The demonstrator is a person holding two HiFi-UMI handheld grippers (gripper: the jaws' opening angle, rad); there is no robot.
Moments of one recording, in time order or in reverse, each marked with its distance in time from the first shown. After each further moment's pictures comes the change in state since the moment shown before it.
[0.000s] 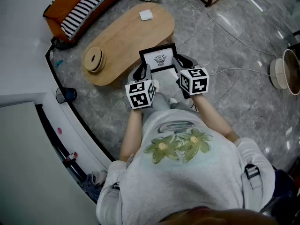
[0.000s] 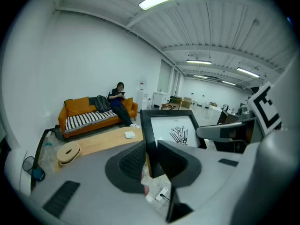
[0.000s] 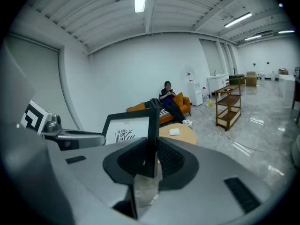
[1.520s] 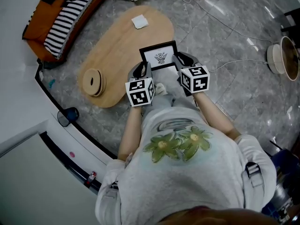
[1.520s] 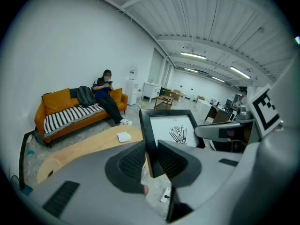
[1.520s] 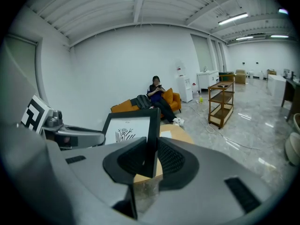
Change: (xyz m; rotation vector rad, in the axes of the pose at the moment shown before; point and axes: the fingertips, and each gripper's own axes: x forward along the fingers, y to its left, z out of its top) left arm 0.165 0.091 0.060 0.038 0.130 -0.177; right arm 0.162 -0.041 0.051 0.057 0.053 -0.150
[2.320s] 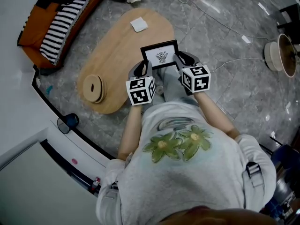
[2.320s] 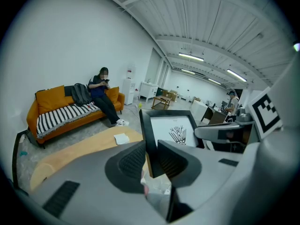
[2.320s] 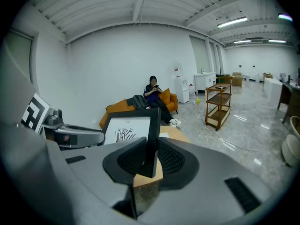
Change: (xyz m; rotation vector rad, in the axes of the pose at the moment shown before) left arm 0.030 0.026 0.017 -0.005 0.002 -0.065; right arm 0.033 -0.001 0.015 -0.006 -0.005 -0.056
